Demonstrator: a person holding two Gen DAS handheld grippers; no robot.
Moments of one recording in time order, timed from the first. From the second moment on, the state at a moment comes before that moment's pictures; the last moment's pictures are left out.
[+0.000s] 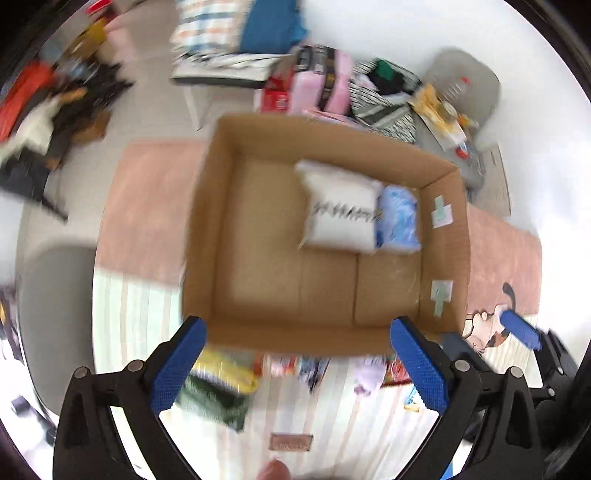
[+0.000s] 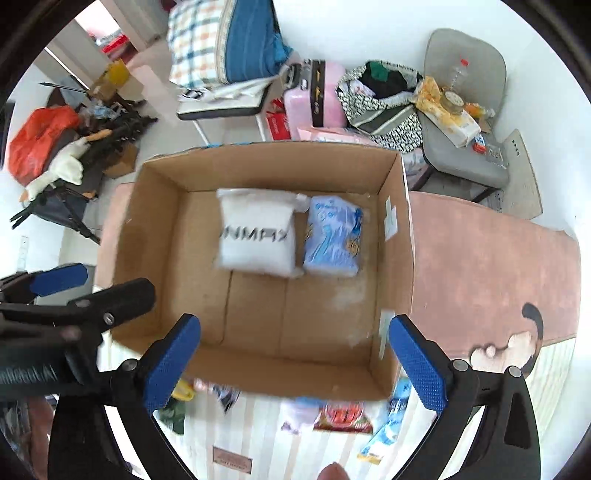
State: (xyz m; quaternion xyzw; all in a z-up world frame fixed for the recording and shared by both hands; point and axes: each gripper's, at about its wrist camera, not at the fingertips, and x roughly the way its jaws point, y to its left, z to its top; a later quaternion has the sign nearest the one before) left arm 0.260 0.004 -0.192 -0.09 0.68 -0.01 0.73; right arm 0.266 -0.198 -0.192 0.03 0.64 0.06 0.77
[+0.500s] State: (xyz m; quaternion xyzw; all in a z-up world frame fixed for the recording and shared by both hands) left arm 0.116 0.123 -0.376 -0.38 0.74 0.11 0.54; right arm 0.151 -0.270 -0.301 0.10 0.69 -0.04 0.71
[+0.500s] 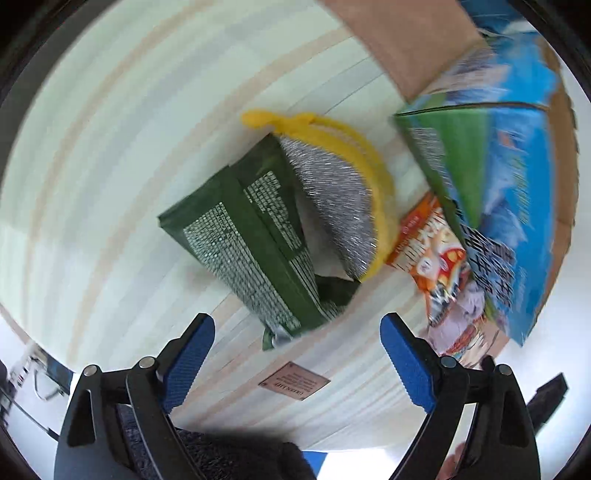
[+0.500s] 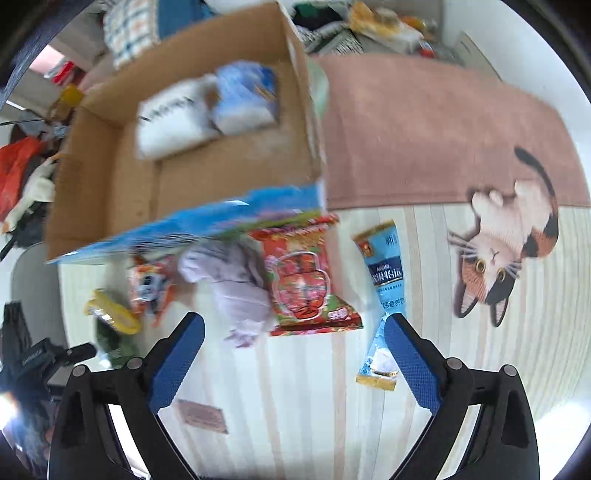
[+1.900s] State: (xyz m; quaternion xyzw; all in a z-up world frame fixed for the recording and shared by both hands) left arm 0.055 0.039 -0.370 -0.12 0.76 0.02 0.64; right arm 0.048 -0.235 -0.379 0.09 0.77 -0.01 0.63
